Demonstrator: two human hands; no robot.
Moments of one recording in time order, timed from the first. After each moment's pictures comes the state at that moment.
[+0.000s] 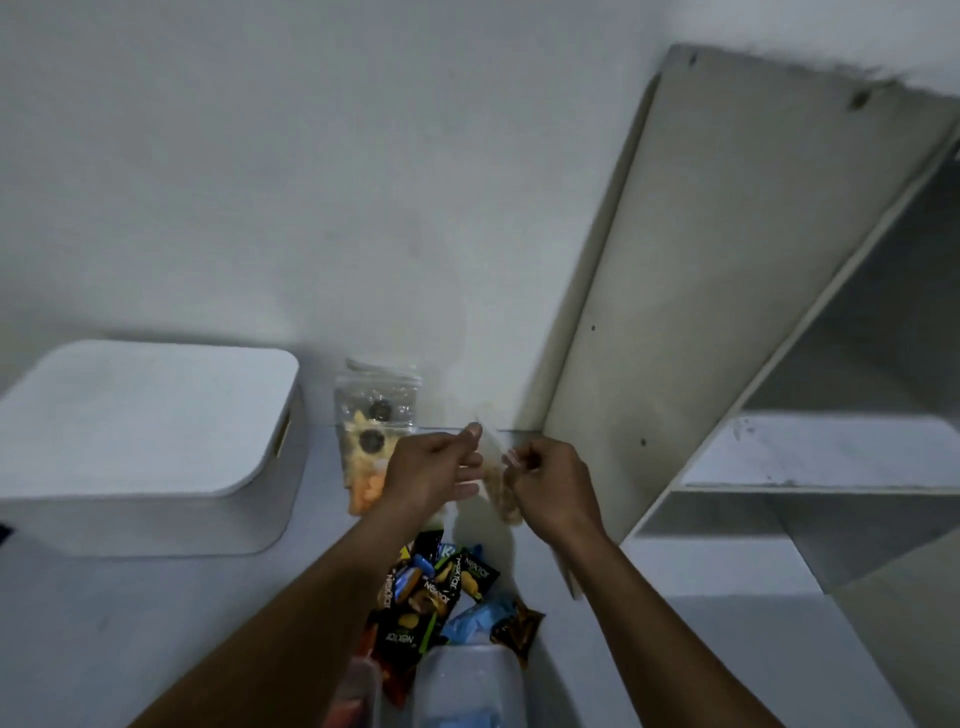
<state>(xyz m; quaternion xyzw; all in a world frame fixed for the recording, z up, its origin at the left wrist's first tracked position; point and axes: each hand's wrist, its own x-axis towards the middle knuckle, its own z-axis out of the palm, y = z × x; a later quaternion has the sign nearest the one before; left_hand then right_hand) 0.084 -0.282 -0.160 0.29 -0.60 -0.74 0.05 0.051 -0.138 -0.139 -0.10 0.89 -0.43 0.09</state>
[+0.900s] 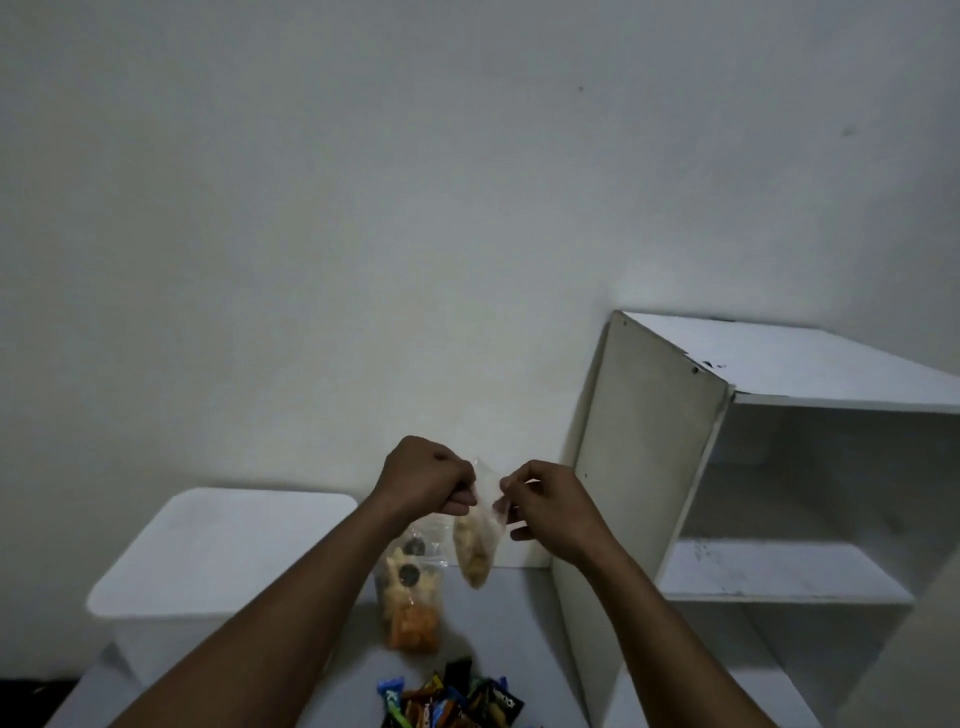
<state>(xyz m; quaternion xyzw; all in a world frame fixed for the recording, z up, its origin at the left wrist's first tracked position) 0.170 -0.337 0.053 0.16 -0.76 -0.62 0.13 0.124 -0.168 0.046 -0.20 0.81 -0.54 0.10</state>
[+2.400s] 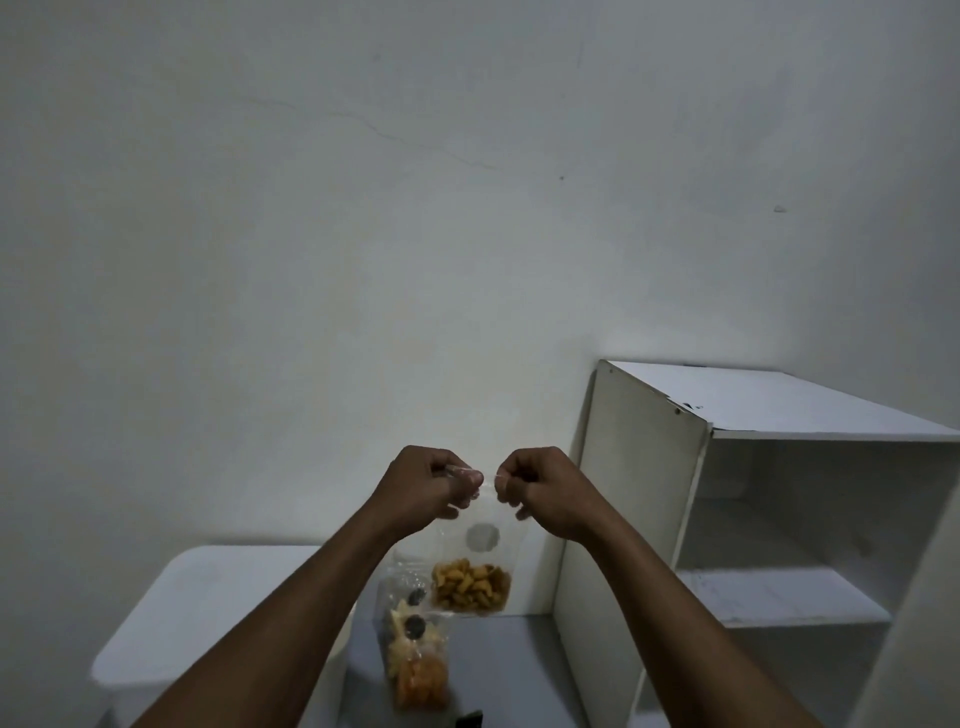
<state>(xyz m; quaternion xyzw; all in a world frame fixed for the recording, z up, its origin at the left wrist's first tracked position) 0.206 -0.366 0.092 0.00 -0.80 -0.58 0.16 0.134 -0.185 0.107 -0.33 0.84 -0.42 0.00</state>
